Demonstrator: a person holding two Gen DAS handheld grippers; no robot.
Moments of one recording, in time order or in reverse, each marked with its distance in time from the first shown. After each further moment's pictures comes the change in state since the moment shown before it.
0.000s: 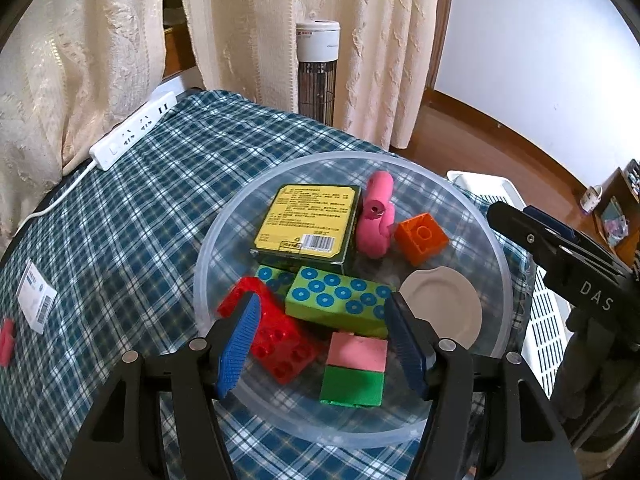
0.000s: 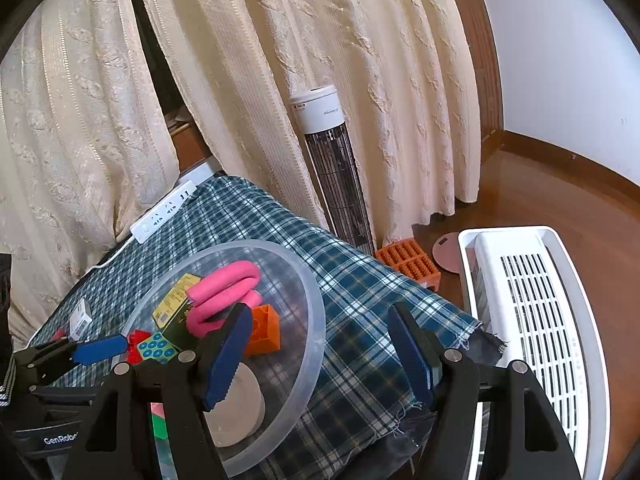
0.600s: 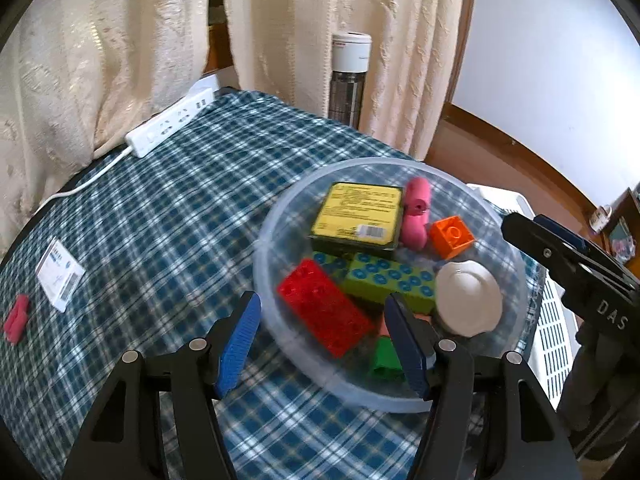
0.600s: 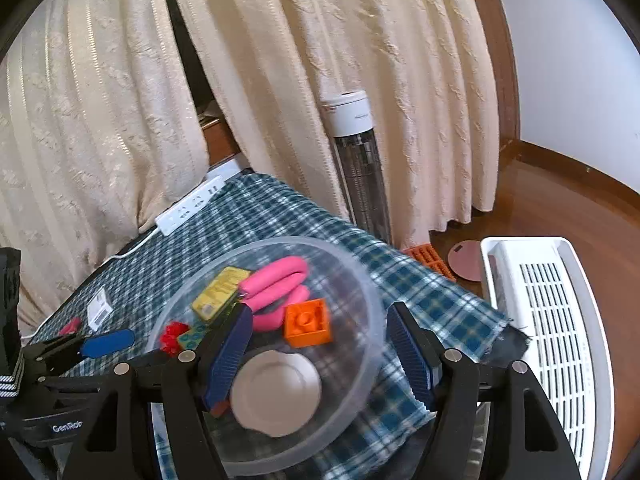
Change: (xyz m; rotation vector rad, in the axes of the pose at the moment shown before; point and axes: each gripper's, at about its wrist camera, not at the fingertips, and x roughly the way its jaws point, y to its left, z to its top) left arm -0.025 0.035 -0.016 -0.075 -0.031 0.049; right arm -0.012 0.038 -0.004 -0.055 -0.004 0.054
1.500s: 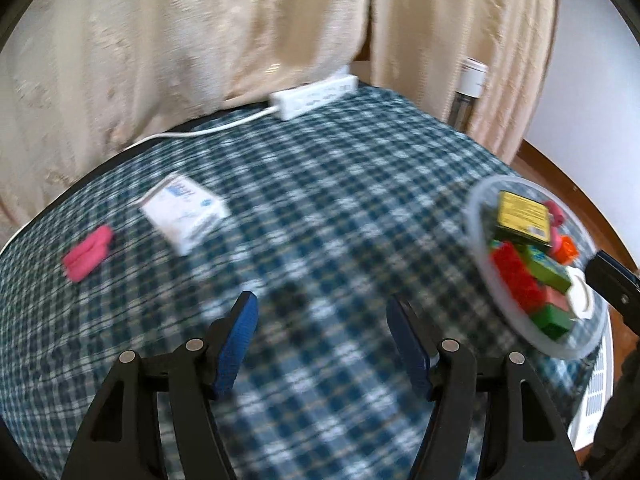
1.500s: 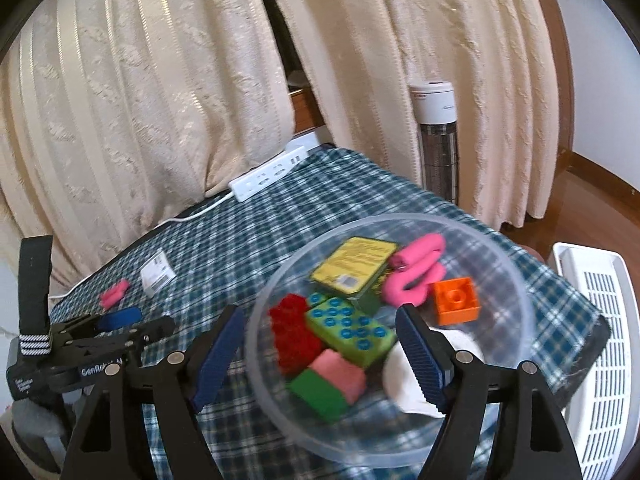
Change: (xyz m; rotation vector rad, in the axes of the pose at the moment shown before) left arm -0.032 0.141 -0.043 -0.212 -0.026 0.193; right arm 0.007 0.093 -0.019 -0.113 0.068 0.156
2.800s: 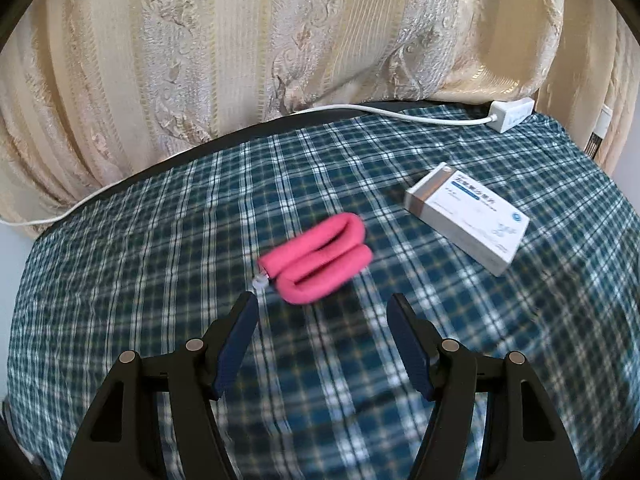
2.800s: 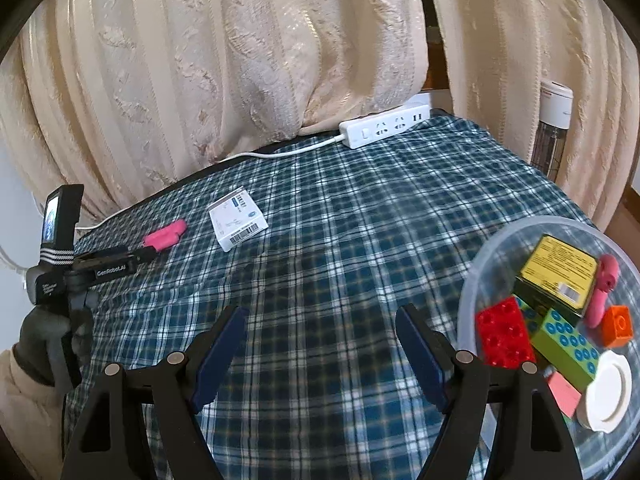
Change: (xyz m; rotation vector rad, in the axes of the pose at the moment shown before) left arm 0.030 0.218 -0.003 -0.124 0.012 0.245; right arm 0.072 0.132 -0.012 -0.187 0.157 0.121
